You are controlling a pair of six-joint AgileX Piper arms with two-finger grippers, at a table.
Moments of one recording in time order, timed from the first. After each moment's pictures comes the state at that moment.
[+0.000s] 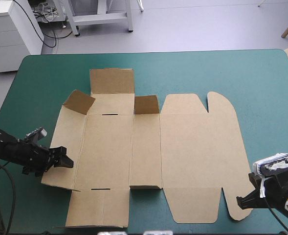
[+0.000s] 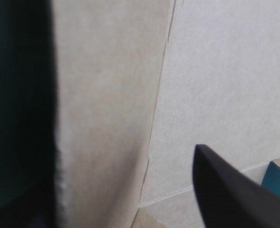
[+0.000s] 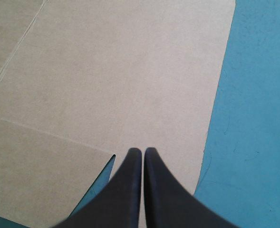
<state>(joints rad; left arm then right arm) 0.40 1.44 -0.80 -0.60 1.20 0.53 0.35 0.47 -0.73 -0.06 1.07 0.01</state>
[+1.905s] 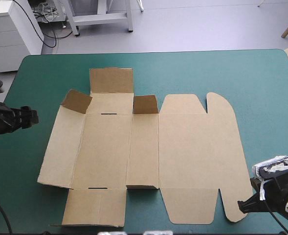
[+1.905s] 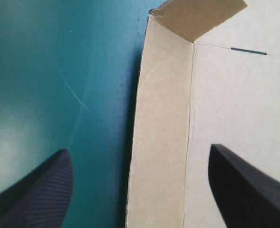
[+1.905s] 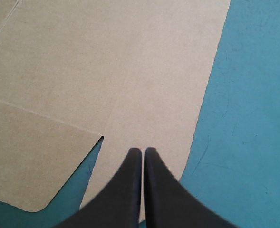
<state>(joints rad) 0.40 1.24 -1.31 -0.34 1.24 0.32 0.35 0.47 -0.73 -0.07 1.13 0.00</state>
